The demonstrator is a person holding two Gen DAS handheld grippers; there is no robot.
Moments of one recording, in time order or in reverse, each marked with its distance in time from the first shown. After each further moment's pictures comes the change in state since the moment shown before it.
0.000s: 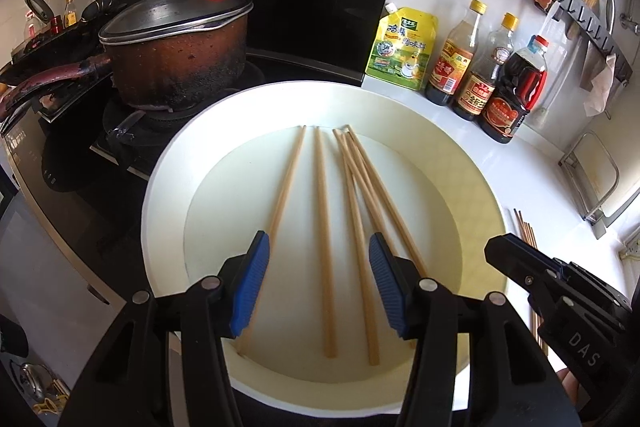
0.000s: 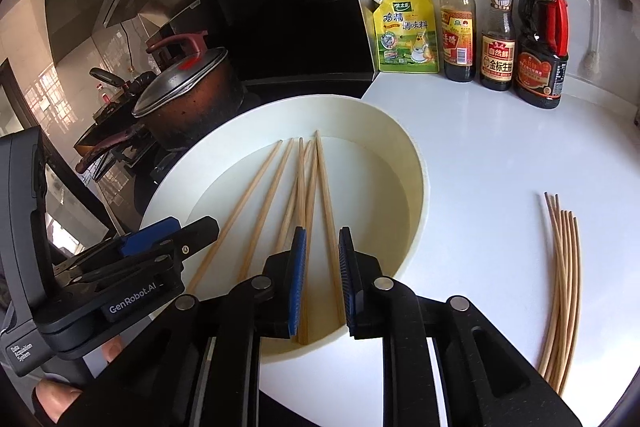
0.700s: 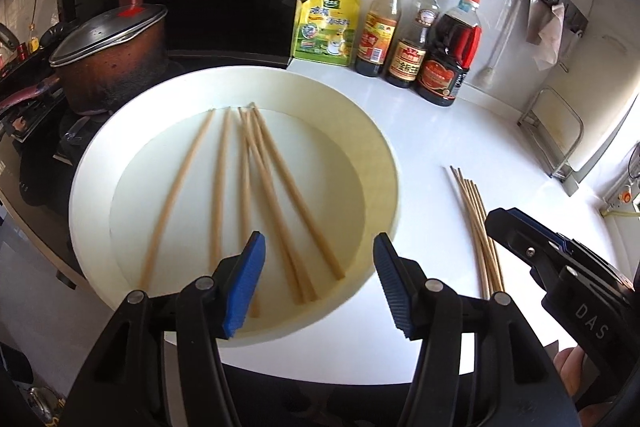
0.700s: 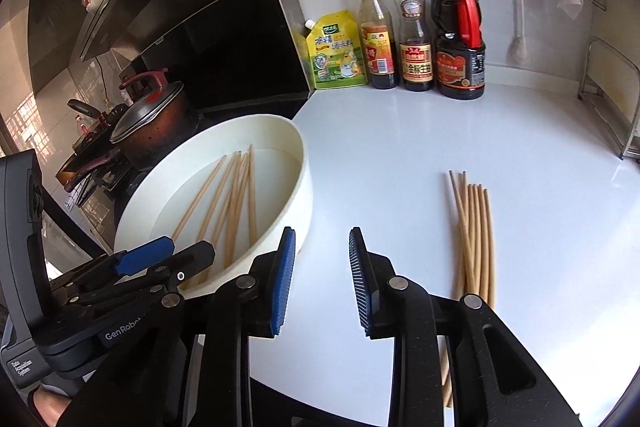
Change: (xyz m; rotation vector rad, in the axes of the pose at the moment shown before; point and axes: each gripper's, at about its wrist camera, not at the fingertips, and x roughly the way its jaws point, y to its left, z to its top) left arm -0.020 -0.087 -0.036 0.118 0.023 -0.087; right arm -0.067 -0.067 -0.035 0.090 -0.084 -0.098
